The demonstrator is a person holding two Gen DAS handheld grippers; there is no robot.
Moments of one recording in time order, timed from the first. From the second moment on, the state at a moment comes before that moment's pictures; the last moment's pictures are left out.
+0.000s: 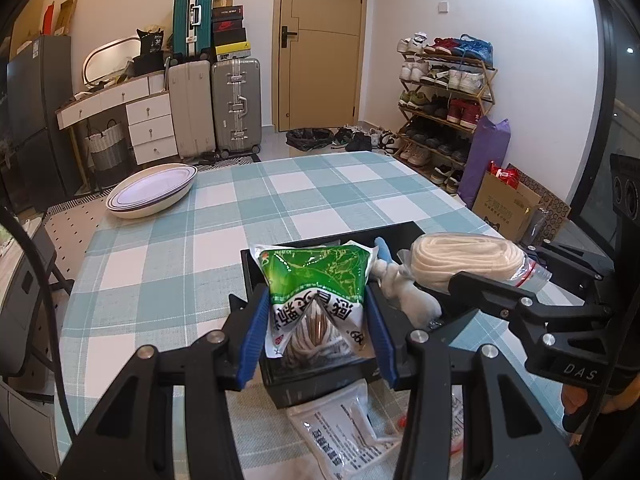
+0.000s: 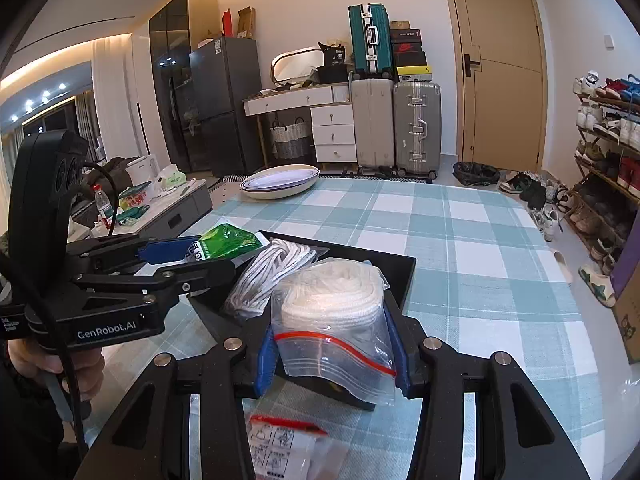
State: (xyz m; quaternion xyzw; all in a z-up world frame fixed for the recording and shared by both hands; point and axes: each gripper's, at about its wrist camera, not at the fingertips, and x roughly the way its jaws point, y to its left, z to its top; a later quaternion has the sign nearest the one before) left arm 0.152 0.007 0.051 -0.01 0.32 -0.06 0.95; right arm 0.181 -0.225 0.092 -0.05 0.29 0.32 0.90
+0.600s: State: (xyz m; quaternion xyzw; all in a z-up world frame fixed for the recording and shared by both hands) left arm 0.186 0.001 0.020 0.03 0.35 -0.05 0.94; right arm 0.224 -0.199 0.064 -0.07 0.31 0.30 0.90
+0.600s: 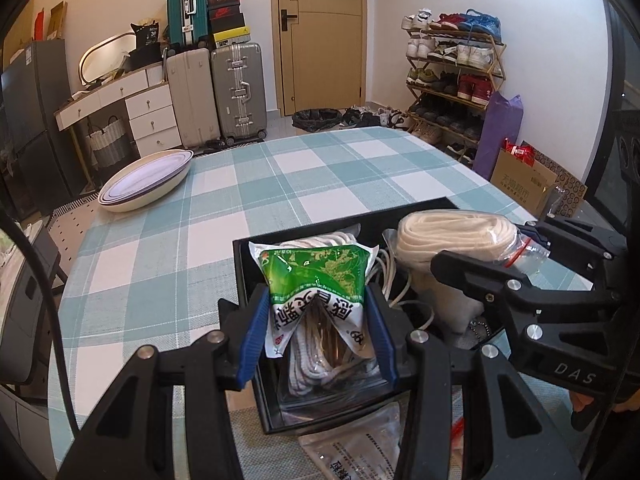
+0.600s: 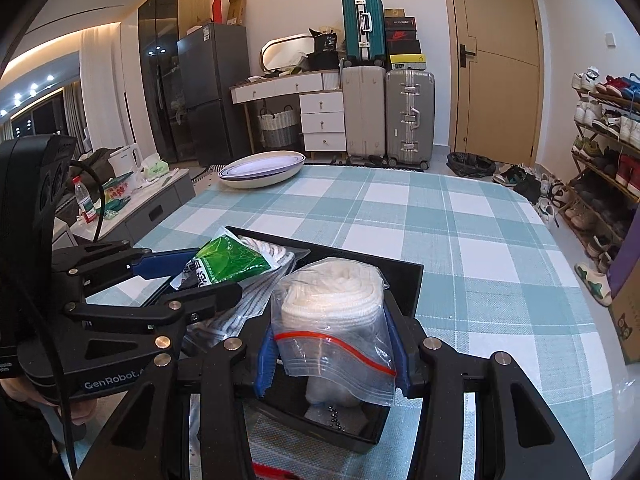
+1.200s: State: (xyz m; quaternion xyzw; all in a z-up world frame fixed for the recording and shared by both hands) left arm 0.182 -0.006 0.016 0.06 0.35 -0.05 0.94; right arm 0.229 -0.189 0.052 -0.10 0.32 0.30 0.89
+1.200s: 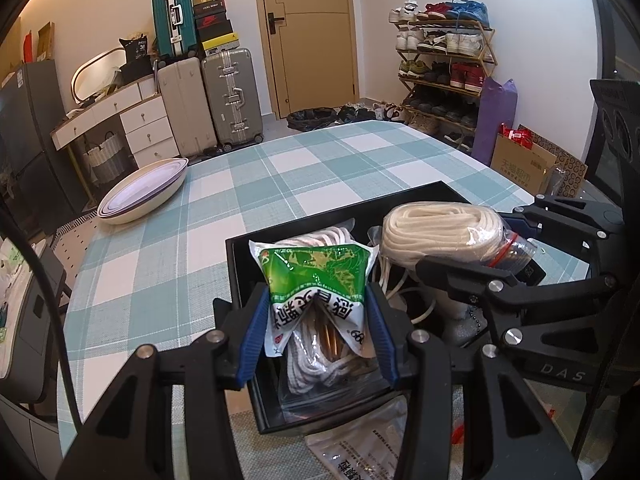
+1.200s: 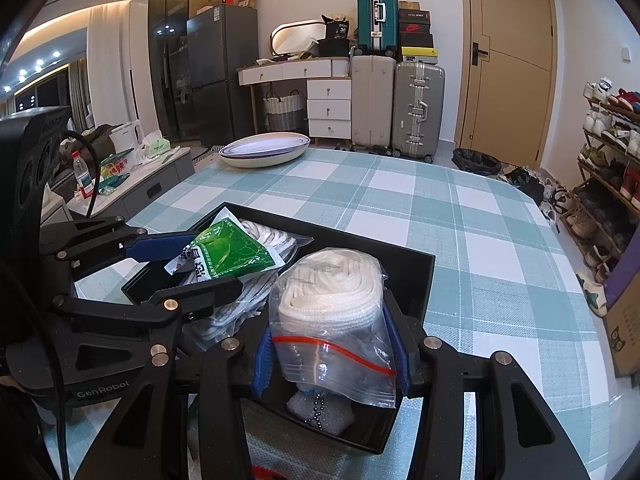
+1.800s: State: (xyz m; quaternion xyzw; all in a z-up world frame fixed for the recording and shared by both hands) left arm 0.177 -0.003 0.019 0.05 0.36 -0.06 0.93; right arm 0.223 -0.197 0.058 -0.12 0.31 0.34 0.88
